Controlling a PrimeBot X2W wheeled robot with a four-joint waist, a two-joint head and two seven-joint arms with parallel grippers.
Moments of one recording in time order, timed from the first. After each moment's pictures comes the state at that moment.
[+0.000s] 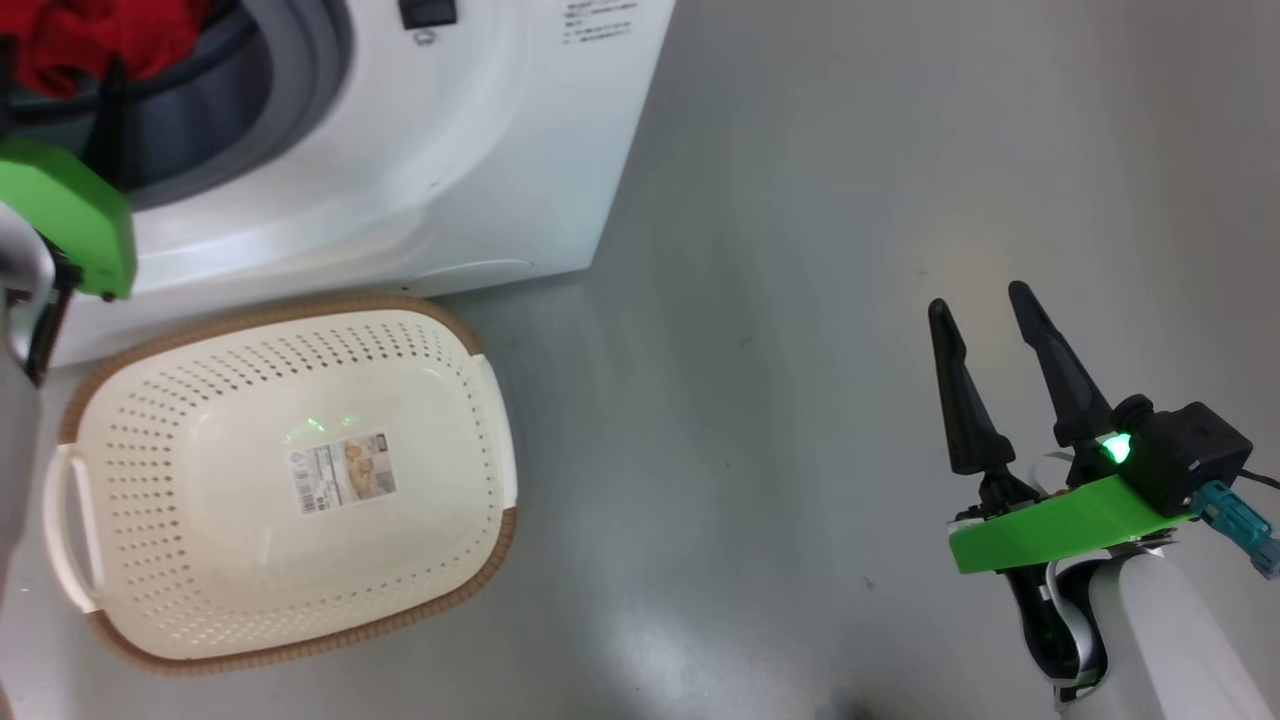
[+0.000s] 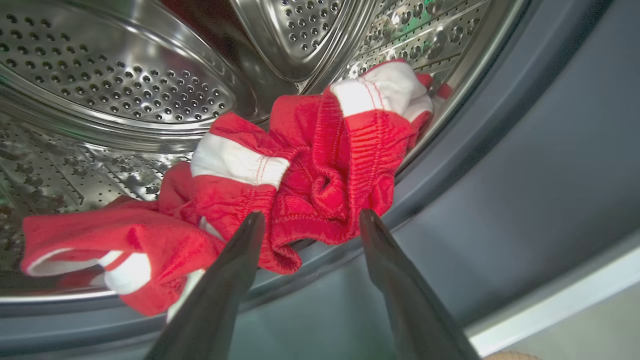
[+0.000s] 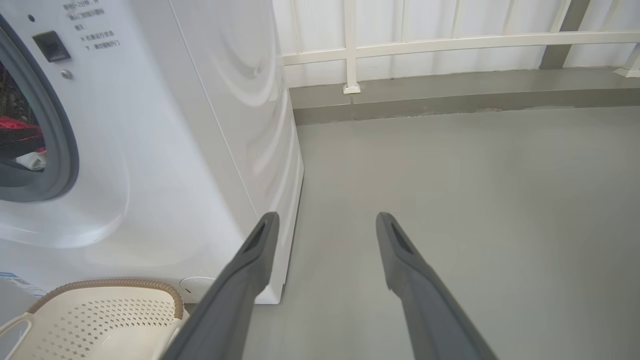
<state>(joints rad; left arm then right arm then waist) -1.21 0.36 -0.39 1.17 -0.24 -0.13 -0.21 -0.25 -0.05 0.05 0.16 0.33 0.12 -0.26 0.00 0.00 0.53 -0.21</state>
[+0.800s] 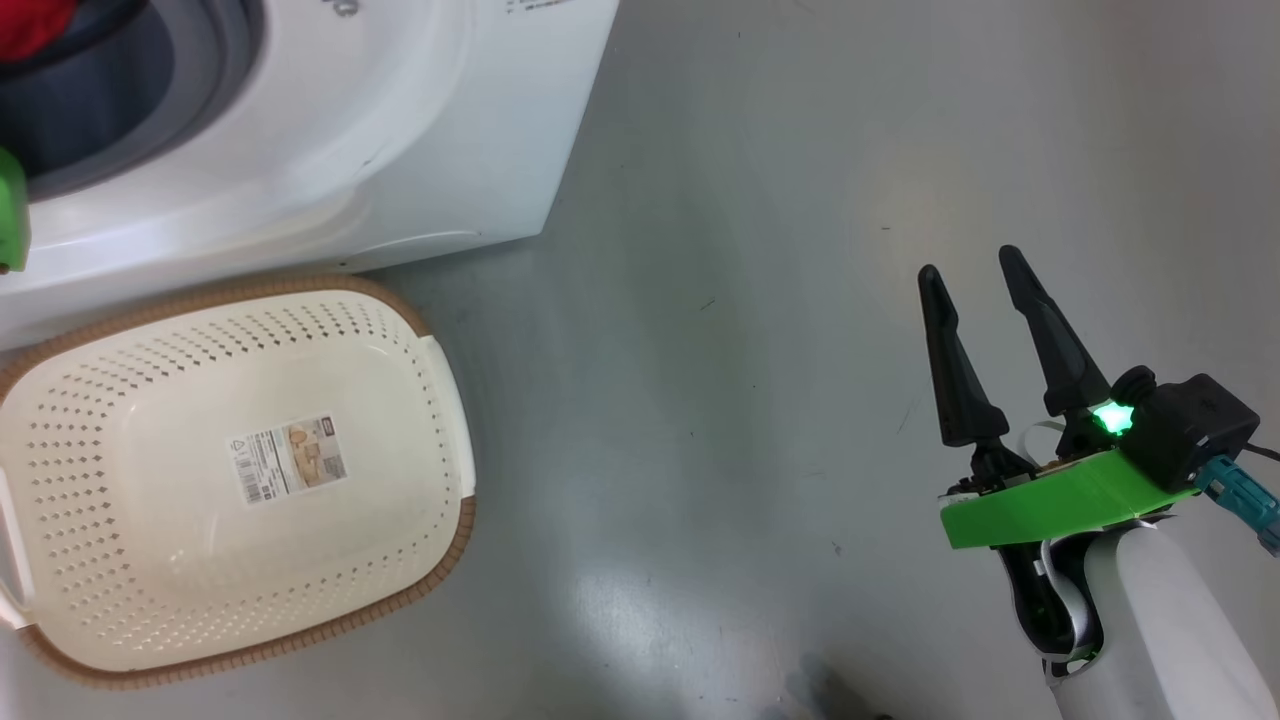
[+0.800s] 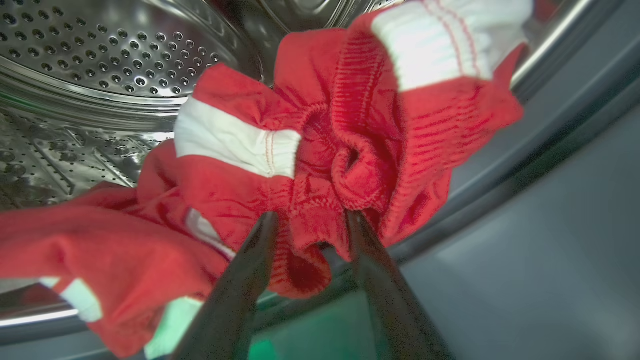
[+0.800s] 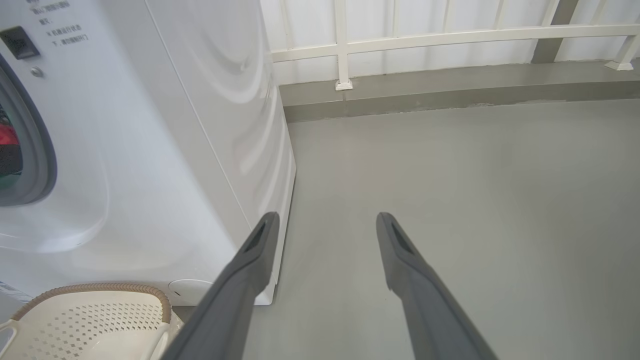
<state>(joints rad) -1.32 0.43 -0.43 1.29 -0.21 -0.12 -0.21 -0.29 -0.05 0.08 0.14 0.36 0.12 -0.26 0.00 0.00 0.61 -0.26</state>
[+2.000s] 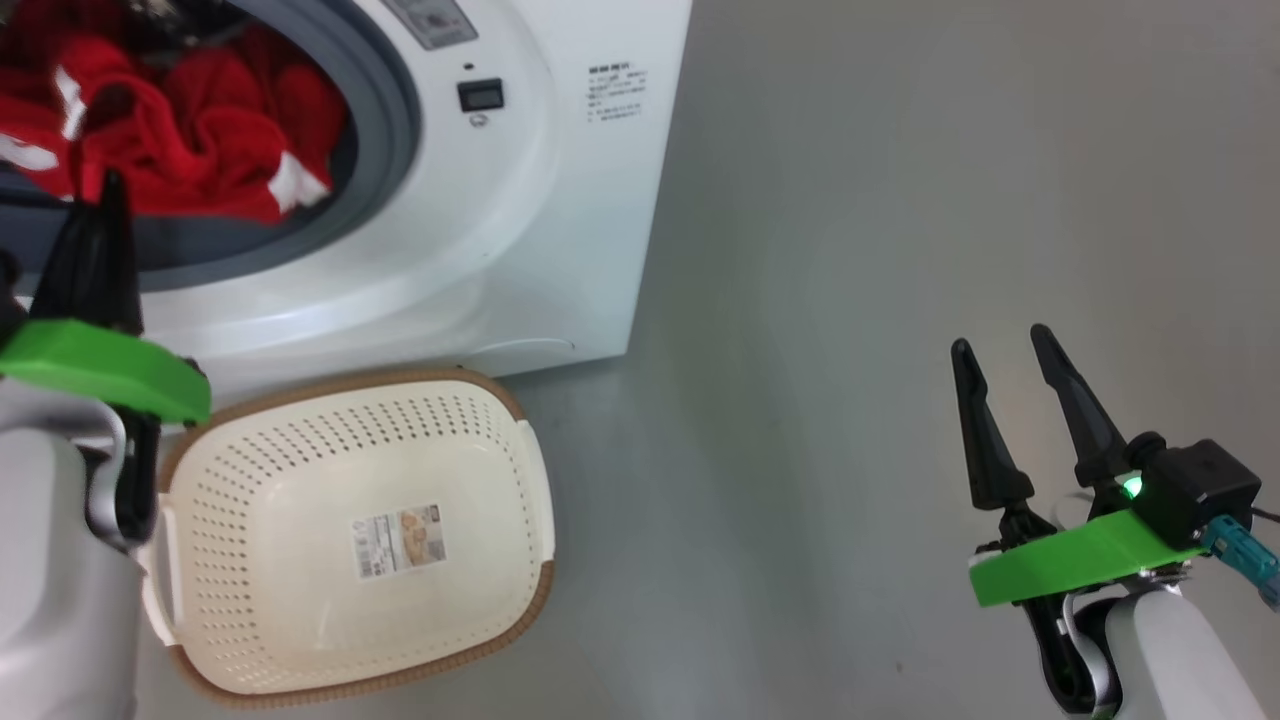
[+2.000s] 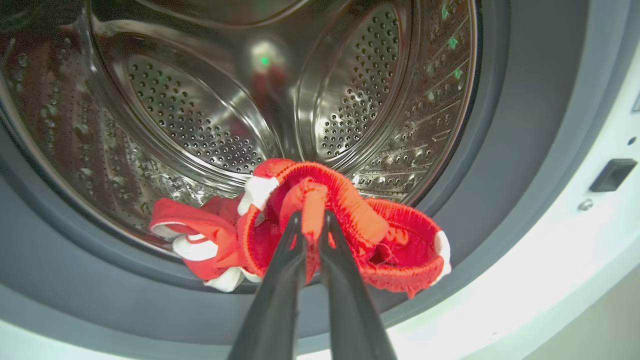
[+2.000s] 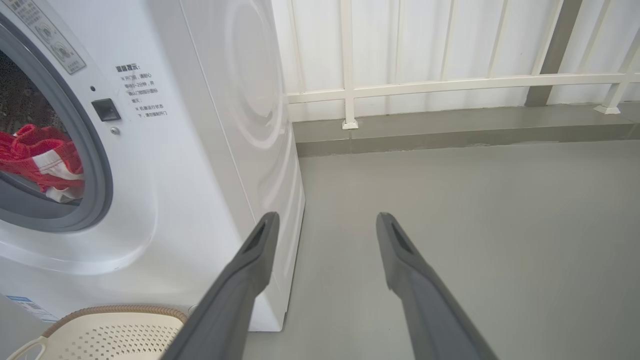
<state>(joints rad) -0.77 0.29 -0.04 0.71 -0.36 -0.09 -0.25 -0.20 -0.05 0.01 0.17 0.30 0.12 -0.26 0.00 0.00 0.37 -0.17</state>
